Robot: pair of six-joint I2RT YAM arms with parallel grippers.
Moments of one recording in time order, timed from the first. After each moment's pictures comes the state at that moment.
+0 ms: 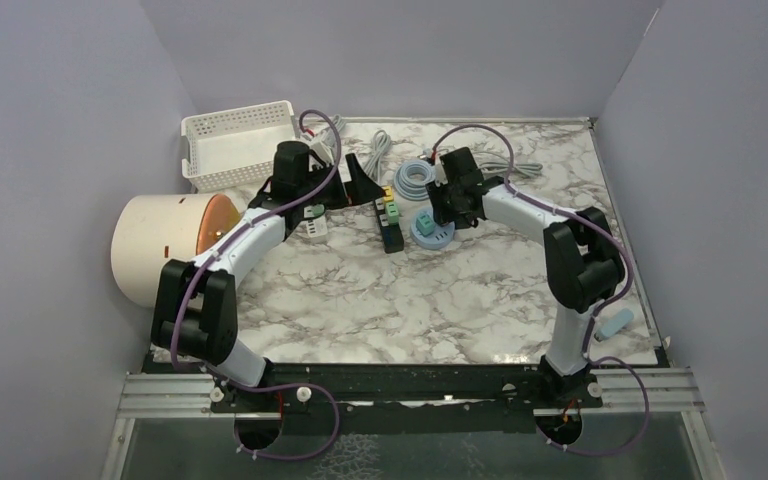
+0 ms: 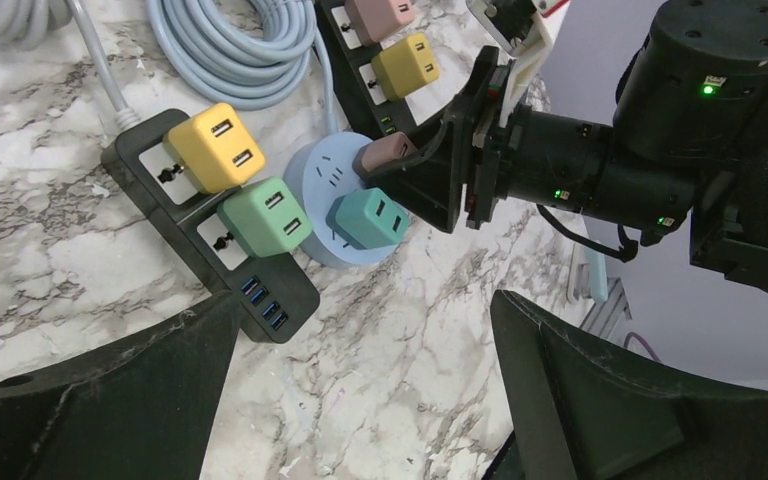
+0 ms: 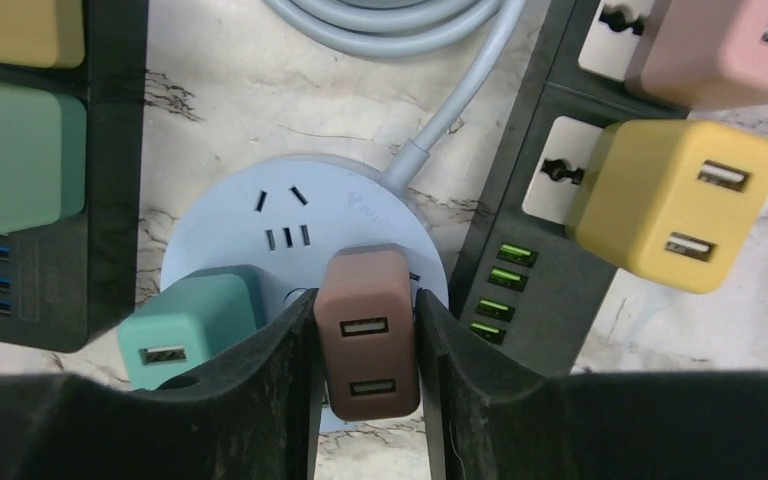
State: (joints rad) left arm -0.27 1.53 1.05 0.06 0.61 -0.57; right arm 0.47 1.89 1.33 -0.34 0.03 0.02
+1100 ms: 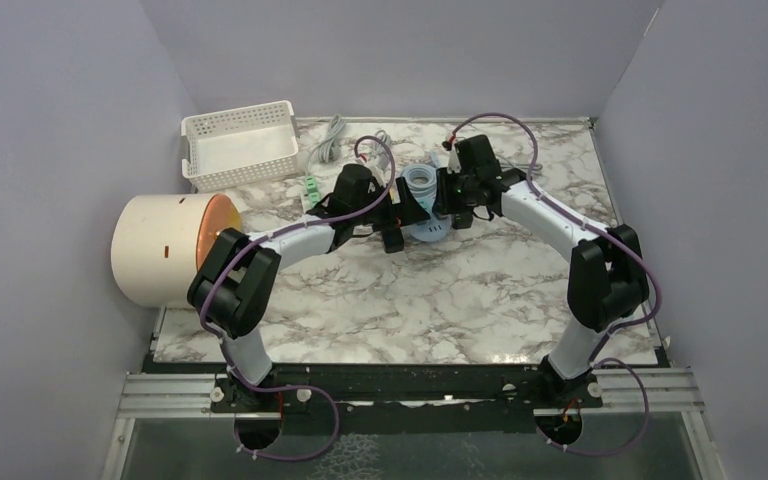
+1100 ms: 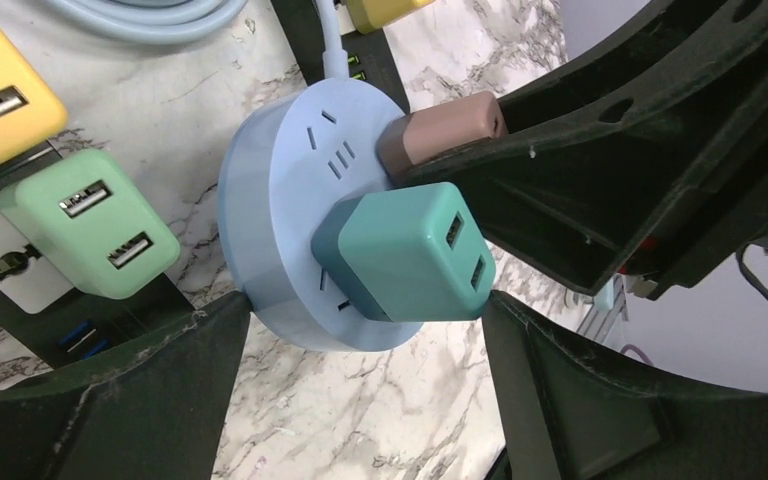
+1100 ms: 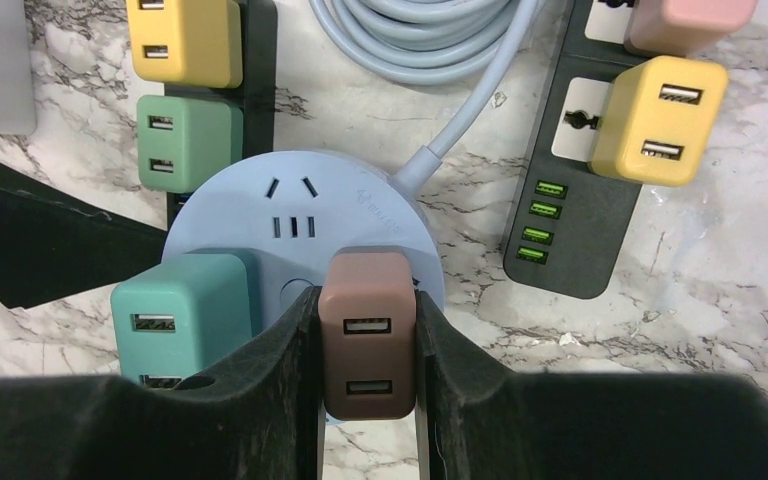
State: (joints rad) left arm -0.55 1.75 1.05 0.23 0.42 -0.75; right arm 0.45 1.75 1.34 -0.43 -0.10 0.22
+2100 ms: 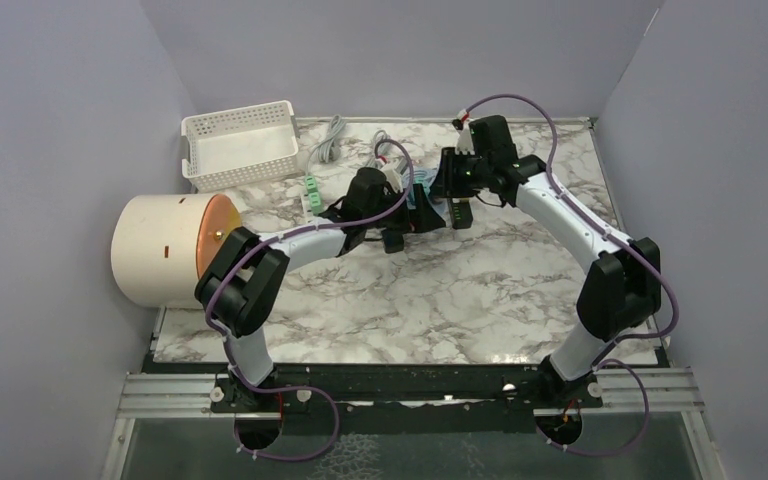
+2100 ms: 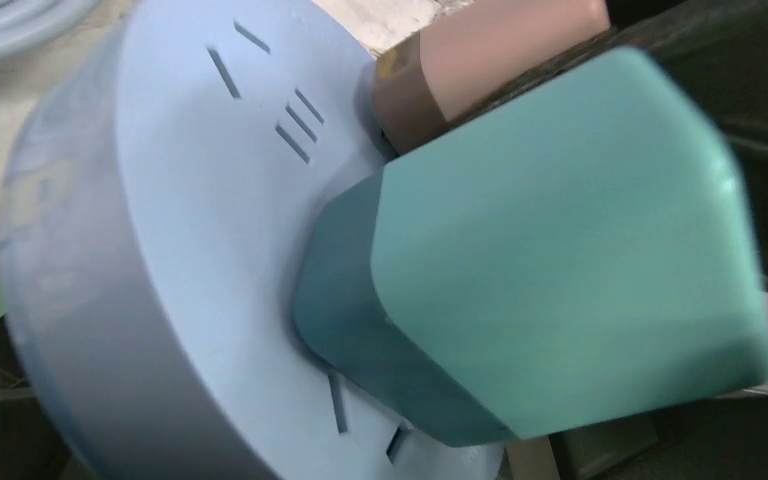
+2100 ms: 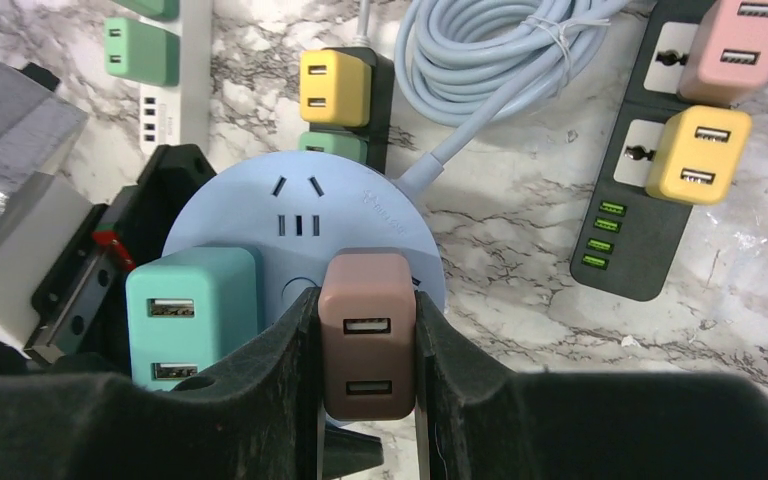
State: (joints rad) left arm -0.61 1.78 1.07 0.29 0.43 -0.69; right arm 0.42 1.68 1.44 -0.50 -0.23 0.31
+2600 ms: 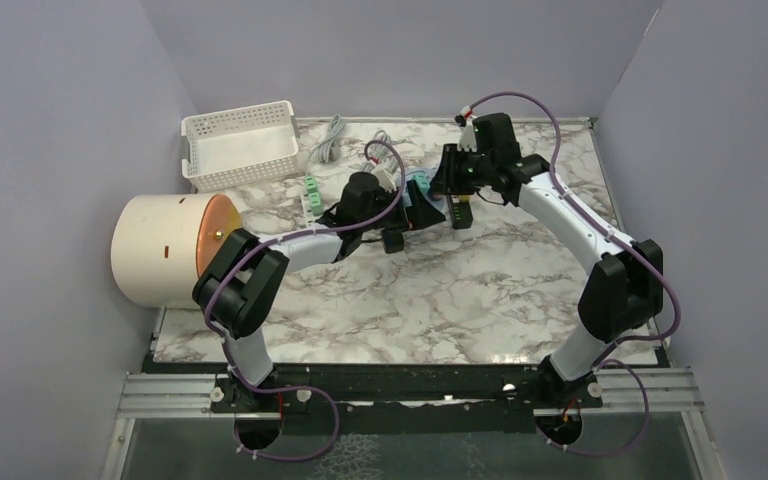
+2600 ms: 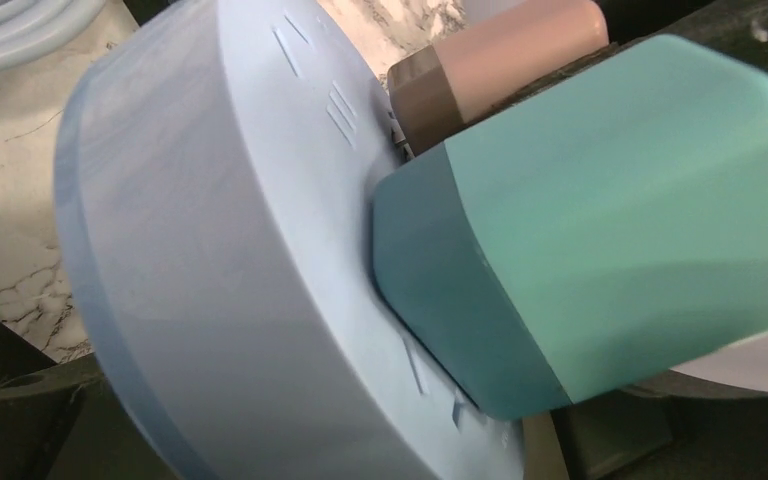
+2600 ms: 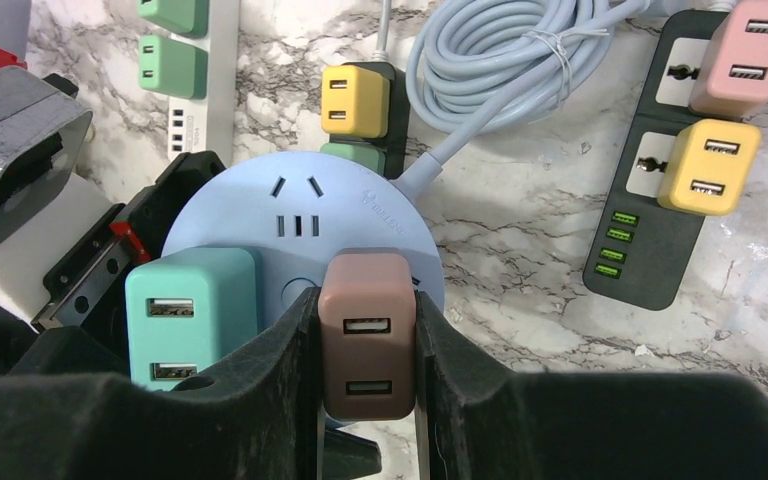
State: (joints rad) left arm -0.61 1.77 1.01 0.45 0.44 -0.81; right arm 0.42 1.67 1.45 -0.48 -0.27 0.34
